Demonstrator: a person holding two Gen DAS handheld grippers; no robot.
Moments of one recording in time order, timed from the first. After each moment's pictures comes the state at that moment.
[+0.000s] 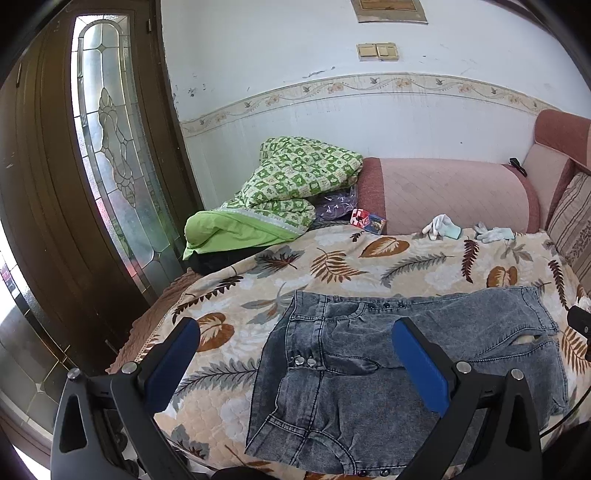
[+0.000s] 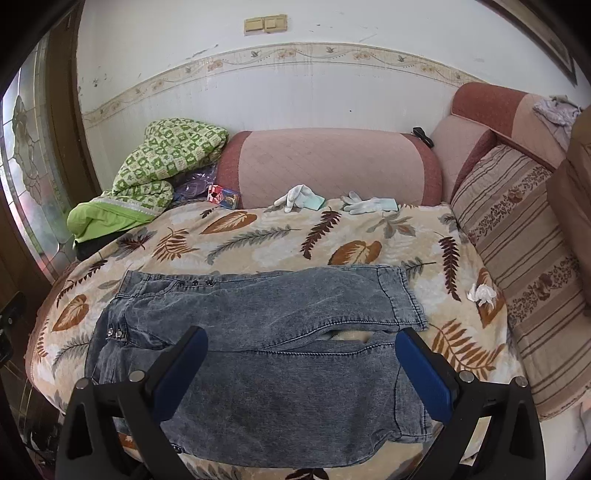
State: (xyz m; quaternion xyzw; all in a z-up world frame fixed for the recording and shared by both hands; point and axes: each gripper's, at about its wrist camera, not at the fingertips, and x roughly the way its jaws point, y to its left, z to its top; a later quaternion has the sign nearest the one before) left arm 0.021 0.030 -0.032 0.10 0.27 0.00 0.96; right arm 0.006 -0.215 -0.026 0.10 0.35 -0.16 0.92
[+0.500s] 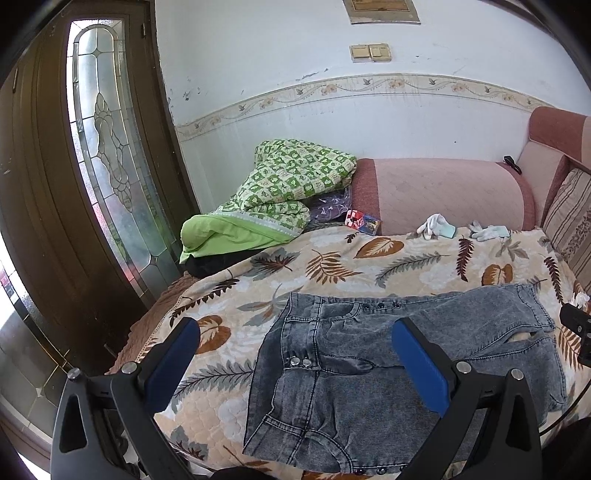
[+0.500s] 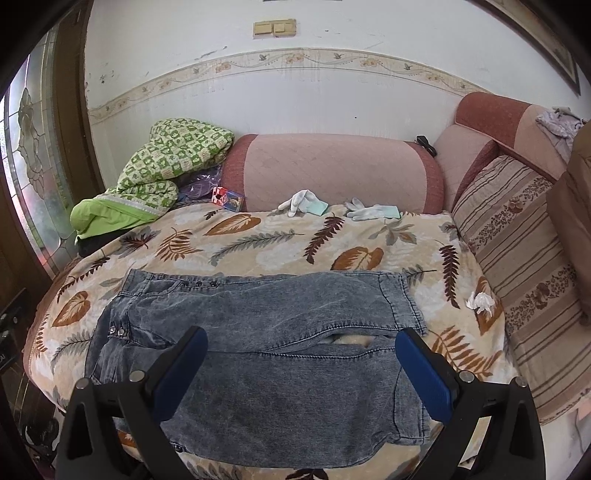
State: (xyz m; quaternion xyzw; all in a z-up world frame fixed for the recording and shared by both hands) left arm 0.016 0.025 -0.031 0.10 0.27 -0.01 0.96; right arm 0.005 -0.206 -0.022 0.08 0.35 -0.16 0.92
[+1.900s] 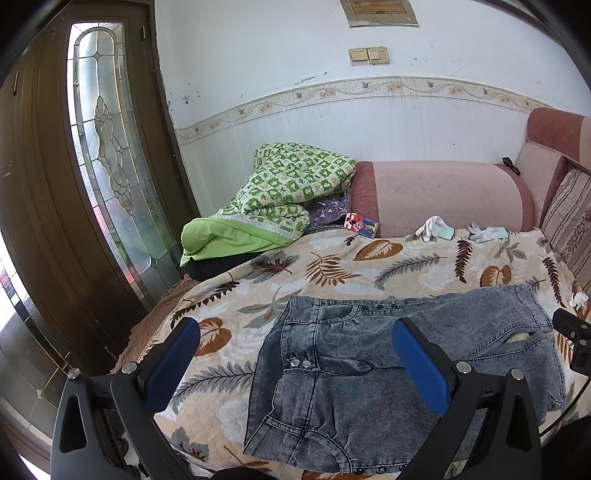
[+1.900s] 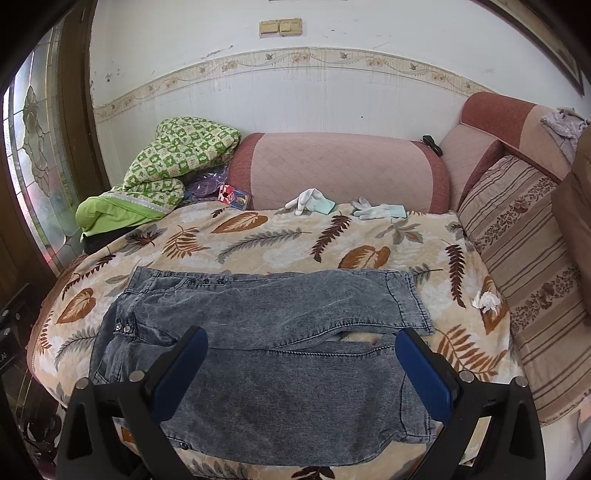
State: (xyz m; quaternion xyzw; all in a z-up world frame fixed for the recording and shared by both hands) left arm 0.011 0.023 -0.028 0.10 0.26 -0.01 0.96; right arm 0.003 -0.197 -0.024 0.08 0.35 -0.15 0.92
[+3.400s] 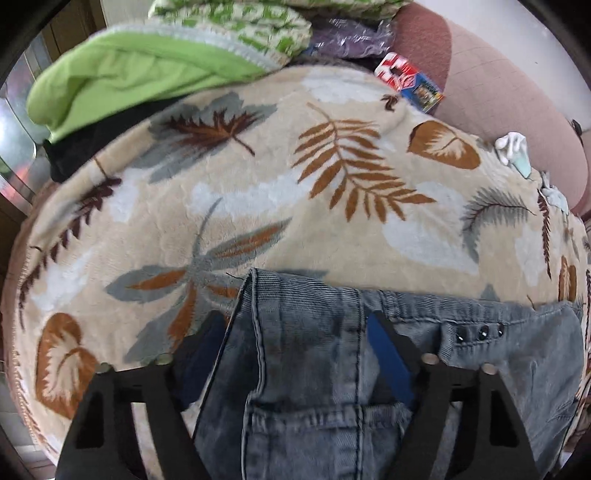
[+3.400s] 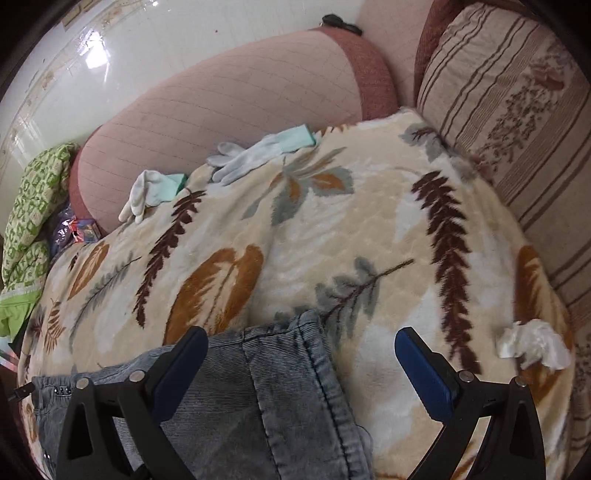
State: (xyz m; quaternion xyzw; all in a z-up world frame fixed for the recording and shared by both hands) left arm 0.374 0.059 -0.236 0.01 0.57 -0.07 0.82; right arm 0.187 -0.528 -0.203 0.26 0.45 -0.20 0.83
